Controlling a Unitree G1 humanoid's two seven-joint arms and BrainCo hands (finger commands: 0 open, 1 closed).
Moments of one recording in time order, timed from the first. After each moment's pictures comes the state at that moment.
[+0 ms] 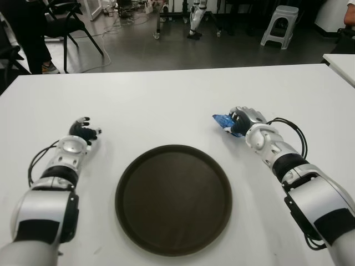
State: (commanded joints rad) left arm -0.76 0.34 0.00 1.32 0.20 0.01 0.07; right arm -0.85 -0.20 0.42 1.27 -0.56 -0.11 -0.20
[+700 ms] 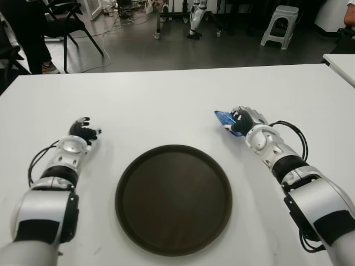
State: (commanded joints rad) left arm -0.76 0.33 0.01 1.32 0.20 0.01 0.07; right arm -0.85 -0.20 0.38 1.27 -0.53 -0.11 -0.21
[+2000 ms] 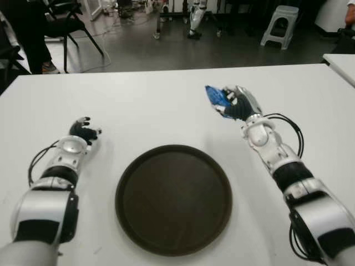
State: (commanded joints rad) left arm -0.76 0.34 0.01 1.32 0.20 -0.01 0.06; right arm -0.62 -0.21 0.26 0.66 -0.43 -0.22 -0.20
